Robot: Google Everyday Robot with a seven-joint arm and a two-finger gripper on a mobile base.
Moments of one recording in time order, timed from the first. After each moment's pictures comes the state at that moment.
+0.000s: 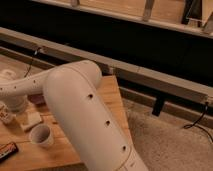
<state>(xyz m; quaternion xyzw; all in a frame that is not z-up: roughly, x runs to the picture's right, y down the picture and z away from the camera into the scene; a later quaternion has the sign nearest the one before) -0.429 0.145 0.768 -0.32 -0.10 -0.09 0.94</state>
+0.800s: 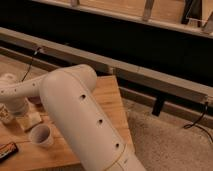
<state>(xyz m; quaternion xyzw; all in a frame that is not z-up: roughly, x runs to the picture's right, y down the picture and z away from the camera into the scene) -0.438 0.168 0.789 -0.33 -0.10 -0.17 0.92</state>
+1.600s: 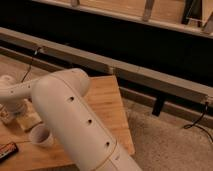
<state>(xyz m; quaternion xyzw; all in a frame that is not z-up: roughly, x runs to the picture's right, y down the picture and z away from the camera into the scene) -0.436 0.170 0.812 -0.34 -0.09 -0.20 0.92</state>
